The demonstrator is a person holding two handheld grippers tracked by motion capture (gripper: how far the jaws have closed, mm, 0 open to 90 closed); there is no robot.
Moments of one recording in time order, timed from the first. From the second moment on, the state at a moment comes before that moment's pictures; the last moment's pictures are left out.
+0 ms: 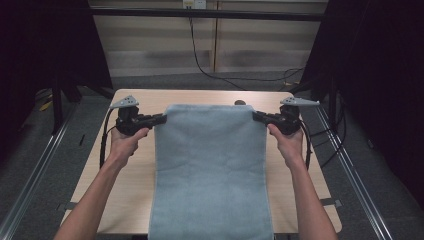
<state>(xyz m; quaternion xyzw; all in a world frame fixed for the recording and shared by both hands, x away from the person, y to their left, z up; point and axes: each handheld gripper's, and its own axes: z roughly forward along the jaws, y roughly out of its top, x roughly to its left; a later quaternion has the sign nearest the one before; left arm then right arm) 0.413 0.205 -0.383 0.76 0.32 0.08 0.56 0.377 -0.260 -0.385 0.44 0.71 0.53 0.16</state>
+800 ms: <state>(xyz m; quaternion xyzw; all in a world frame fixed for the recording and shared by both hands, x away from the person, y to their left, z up) 0.430 0.197 -0.325 0.74 0.31 0.12 0.58 0.411 -0.259 -0.307 0.41 0.70 0.55 0.20</state>
